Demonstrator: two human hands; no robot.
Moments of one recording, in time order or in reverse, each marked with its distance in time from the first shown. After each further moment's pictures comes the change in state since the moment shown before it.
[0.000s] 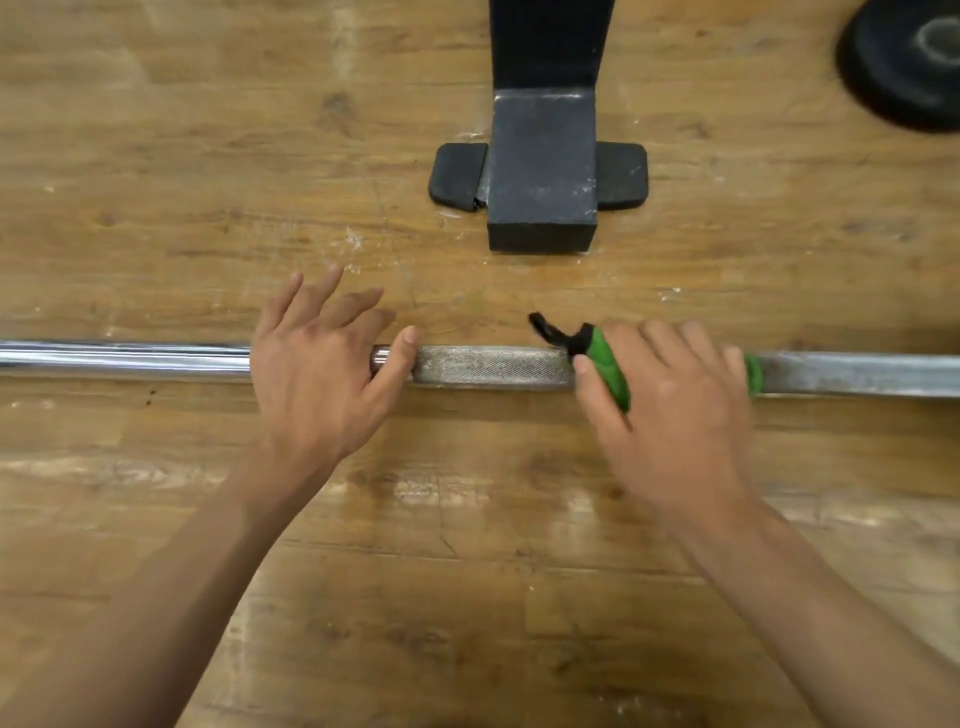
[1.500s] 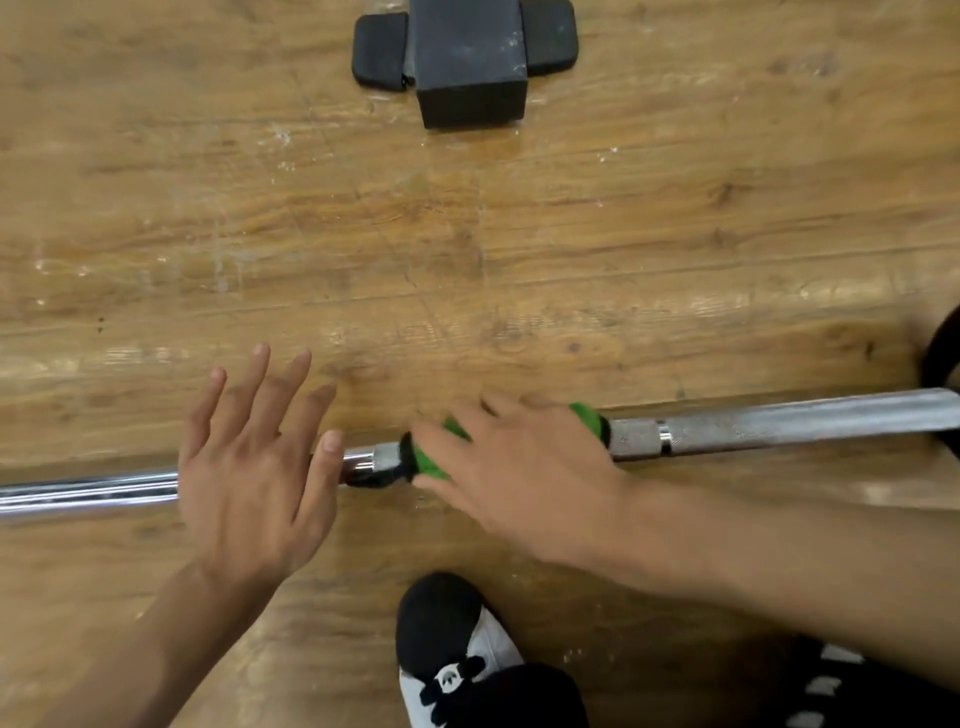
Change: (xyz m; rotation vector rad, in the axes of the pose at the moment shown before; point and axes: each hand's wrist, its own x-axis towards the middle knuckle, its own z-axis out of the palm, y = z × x) left_hand -0.149 0.025 -0.084 -0.043 -0.275 0.049; right_hand -0.118 -0.069 -0.019 -0.021 -0.370 -0.539
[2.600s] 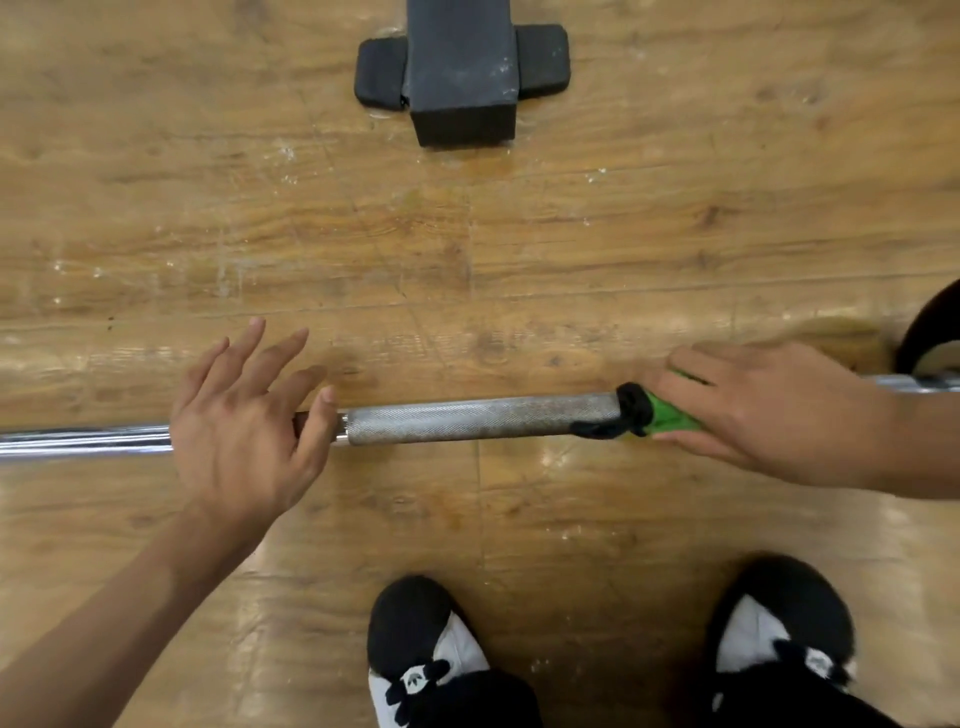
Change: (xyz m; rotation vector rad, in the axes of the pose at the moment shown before) left_hand 0.030 -0.003 0.011 -0.005 0.079 -0.031; right_hand -0.092 0.162 -0.048 -0.030 -0.152 -0.146
